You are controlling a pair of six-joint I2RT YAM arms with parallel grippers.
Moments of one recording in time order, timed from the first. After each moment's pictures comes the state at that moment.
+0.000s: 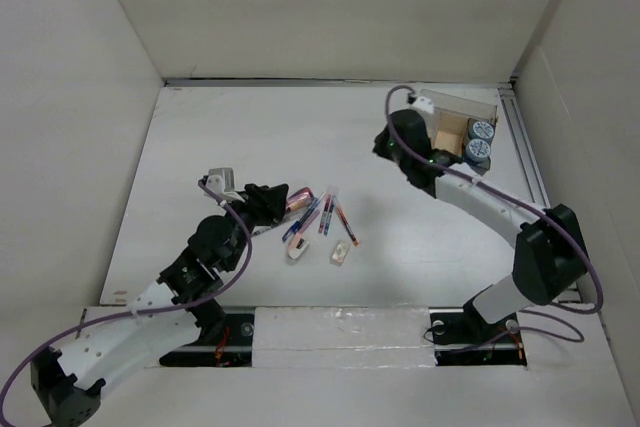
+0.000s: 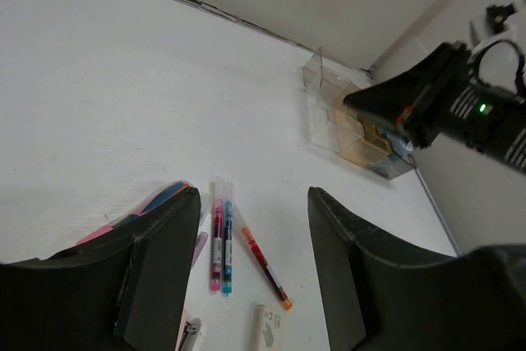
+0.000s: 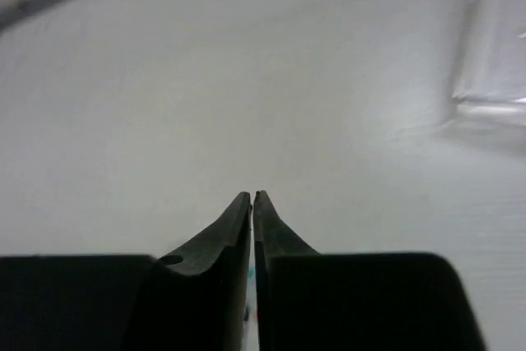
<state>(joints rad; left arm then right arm) -0.81 0.55 0.42 0.11 -0.47 -0.58 0.49 1.51 1.14 -0.09 0.39 0.71</state>
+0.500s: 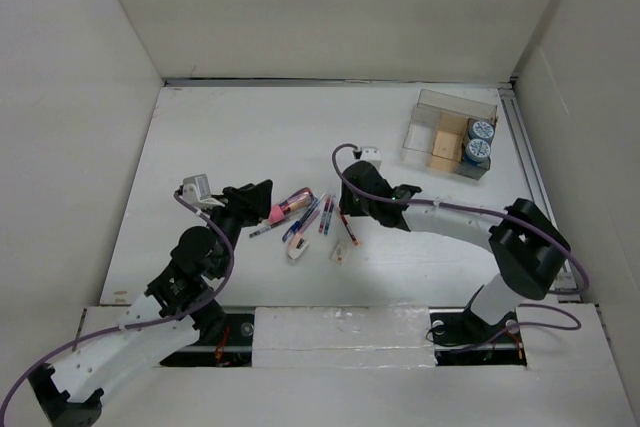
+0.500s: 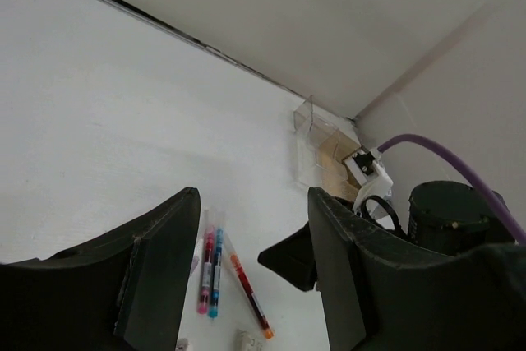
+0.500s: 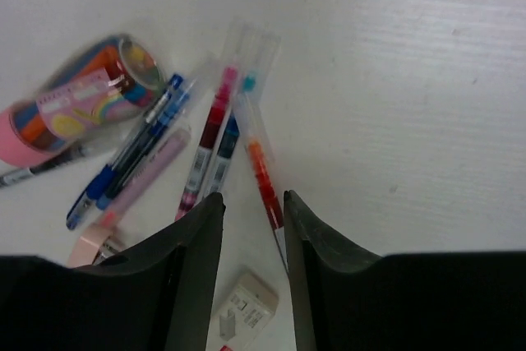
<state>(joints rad) -0.81 0.40 0.41 0.08 -0.57 -0.63 0.83 1.60 1.00 -0.18 0.32 0.68</state>
